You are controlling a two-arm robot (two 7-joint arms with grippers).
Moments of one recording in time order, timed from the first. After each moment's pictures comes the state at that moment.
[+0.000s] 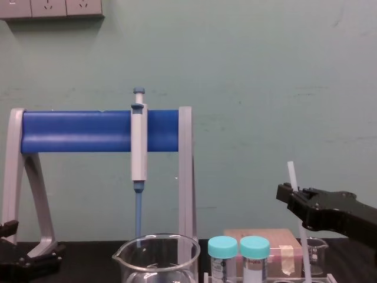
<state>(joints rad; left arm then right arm) -0.20 0.60 0.45 -1.41 -0.25 -0.12 0.03 0.30 0.32 -0.31 -1.26 0.46 -0.22 0.52</state>
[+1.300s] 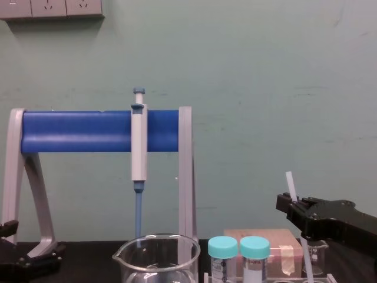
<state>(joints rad) -0.20 0.60 0.45 -1.41 -0.25 -0.12 0.03 0.30 0.31 -0.31 -1.25 0.42 -0.20 0.50</state>
